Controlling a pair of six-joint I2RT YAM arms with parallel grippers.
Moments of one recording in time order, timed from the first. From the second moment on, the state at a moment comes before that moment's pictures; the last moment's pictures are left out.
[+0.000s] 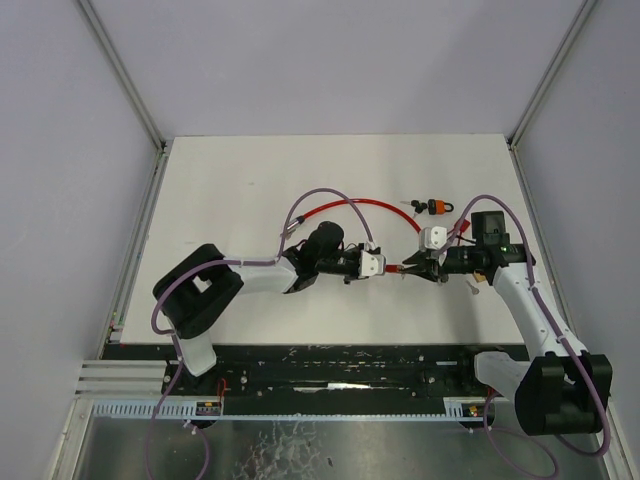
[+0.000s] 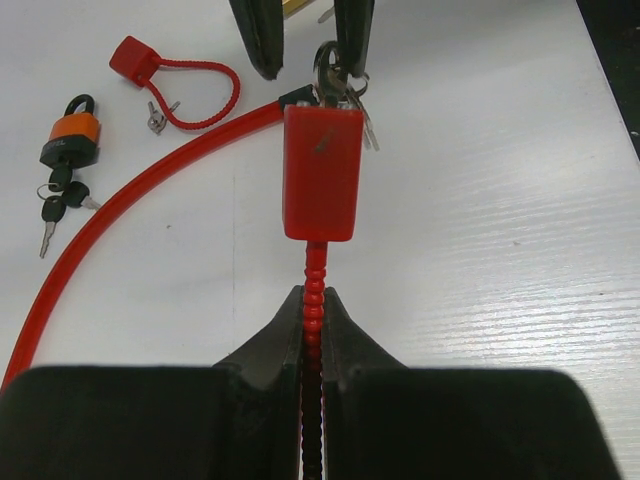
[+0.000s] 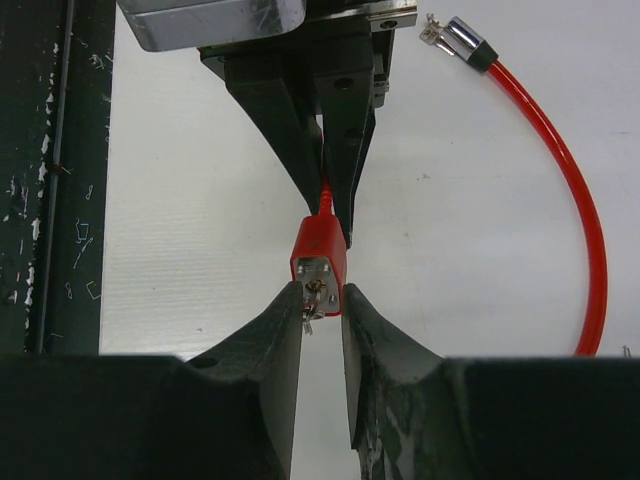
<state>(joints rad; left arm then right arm) -0.84 1.79 0.90 0.50 0.62 0.57 0.04 1.08 0.76 -0.73 -1.14 -1.22</state>
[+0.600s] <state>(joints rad) -0.84 1.79 0.90 0.45 0.63 0.59 0.07 1.12 0.77 -0.86 -1.09 -1.39</state>
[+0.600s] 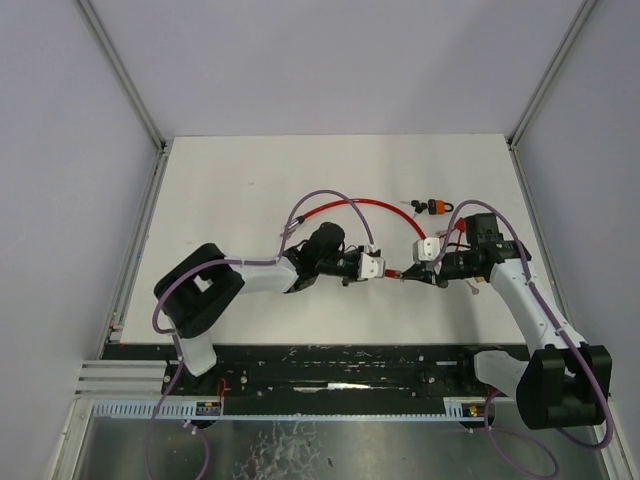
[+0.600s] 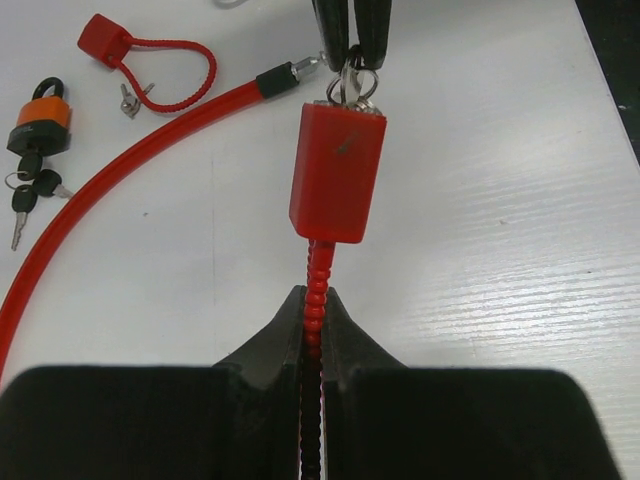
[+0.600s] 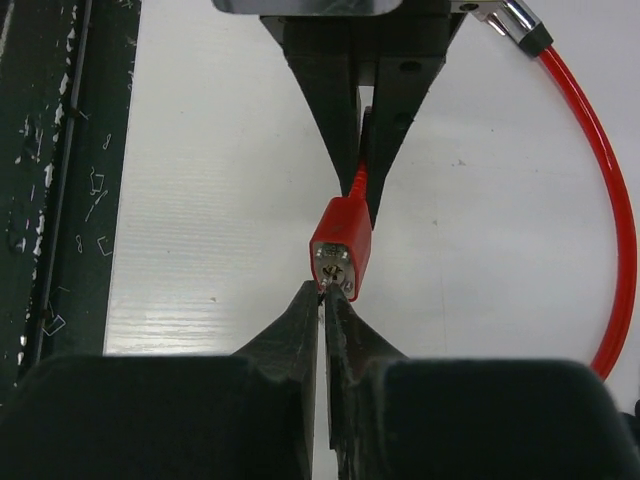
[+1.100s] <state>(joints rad) -0.85 1.83 0.97 0.32 0.72 0.66 0.11 1.08 0.77 -1.03 -0.99 -1.87</state>
